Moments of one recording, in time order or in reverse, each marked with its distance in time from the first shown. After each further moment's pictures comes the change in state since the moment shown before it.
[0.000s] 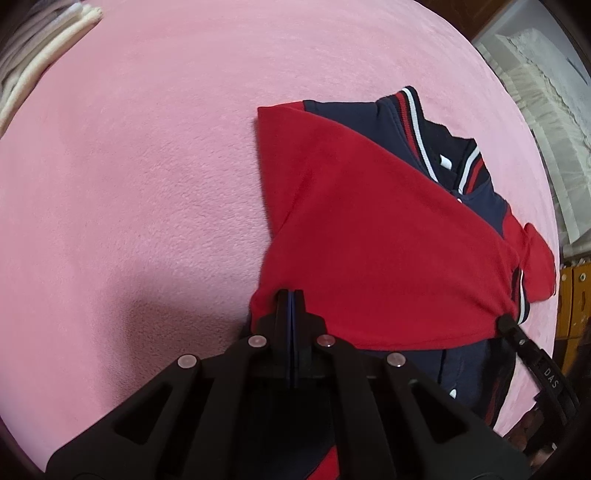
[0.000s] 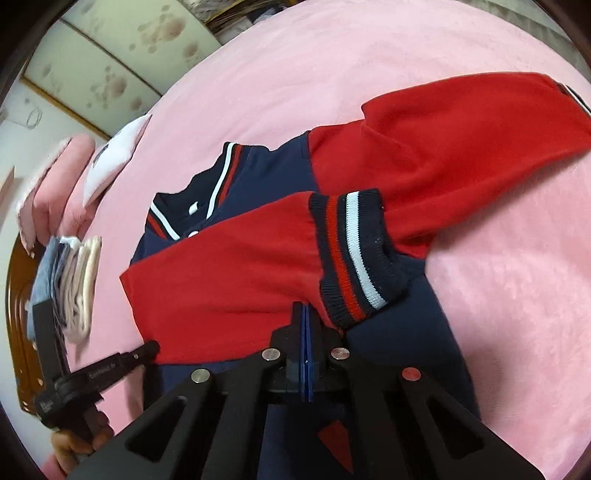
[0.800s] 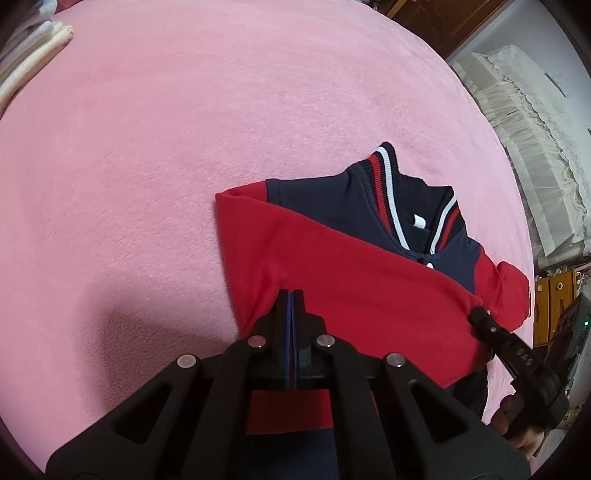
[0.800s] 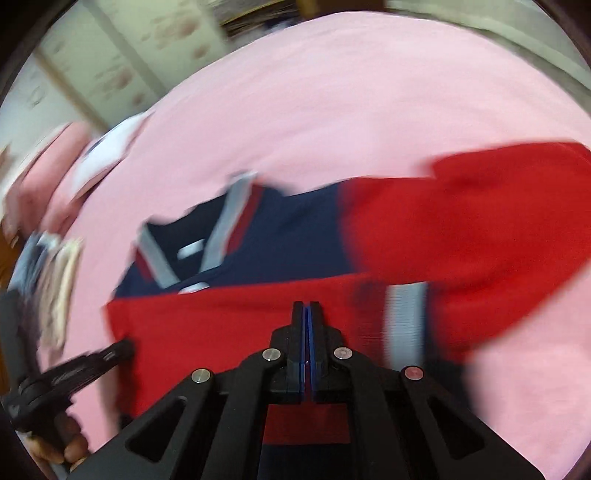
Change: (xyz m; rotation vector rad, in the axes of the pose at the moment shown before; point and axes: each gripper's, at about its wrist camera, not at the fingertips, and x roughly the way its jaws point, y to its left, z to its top) left arm 0.006 -0.011 0.042 0.000 -0.081 -0.136; right arm 0.053 0.002 0.057 0.078 -0.072 -0.017
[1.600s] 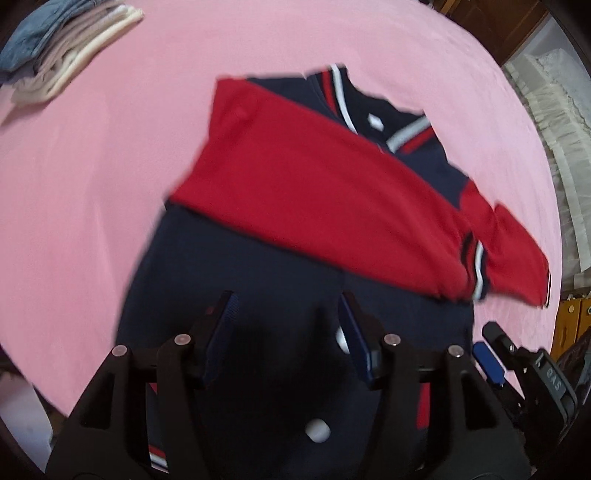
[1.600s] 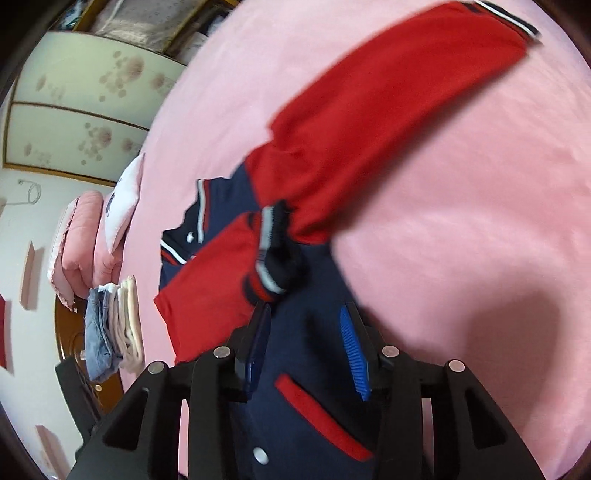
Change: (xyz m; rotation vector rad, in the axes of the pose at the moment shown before) left arm -0.066 -0.094 -0.118 -0.143 0.058 0.258; right arm -0.088 -0.117 -0.039 0.287 0.215 0.205
